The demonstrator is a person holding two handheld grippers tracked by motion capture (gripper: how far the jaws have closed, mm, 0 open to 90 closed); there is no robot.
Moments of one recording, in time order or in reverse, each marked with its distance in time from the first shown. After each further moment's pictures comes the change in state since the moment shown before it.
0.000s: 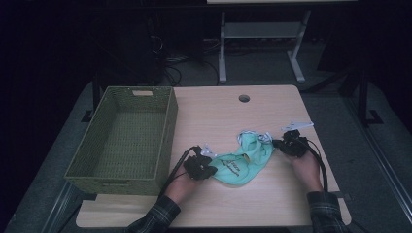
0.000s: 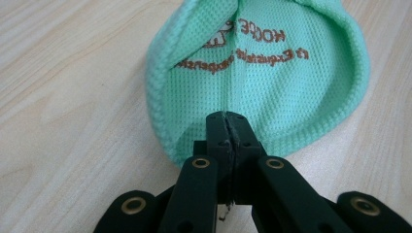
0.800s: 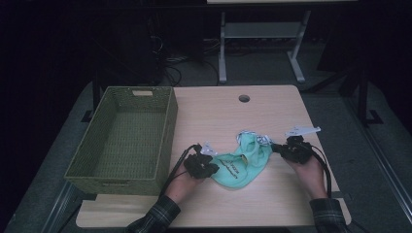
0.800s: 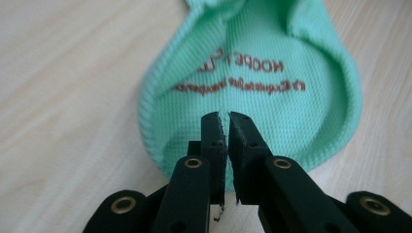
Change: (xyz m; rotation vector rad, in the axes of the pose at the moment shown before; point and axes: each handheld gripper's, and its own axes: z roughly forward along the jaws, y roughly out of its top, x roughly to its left) left arm -0.002 0.009 -0.011 -0.055 0.008 0.002; right arm 0.021 -0.007 -0.031 -0.057 0.105 0.010
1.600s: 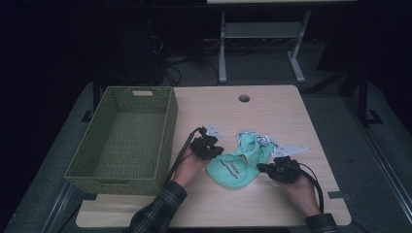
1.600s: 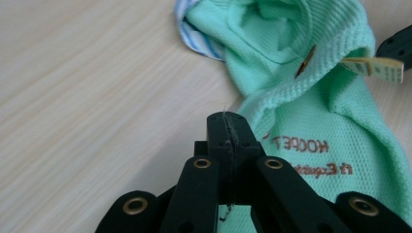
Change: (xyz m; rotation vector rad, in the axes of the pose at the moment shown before) left arm 0.023 0.041 0.022 -0.032 0.013 0.009; right arm 0.060 -0.026 0.005 0.029 0.144 -0.100
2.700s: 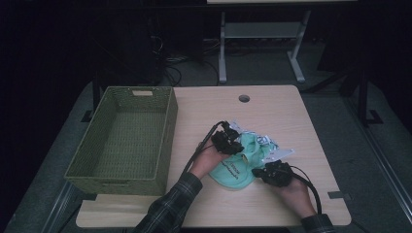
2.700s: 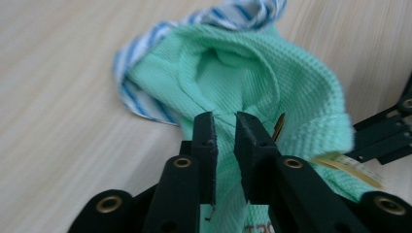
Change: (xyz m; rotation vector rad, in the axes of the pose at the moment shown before) left arm -0.012 0.046 0.044 0.043 -0.086 0.075; right arm 0.011 -0.002 0.018 0.079 -0.010 -0.072
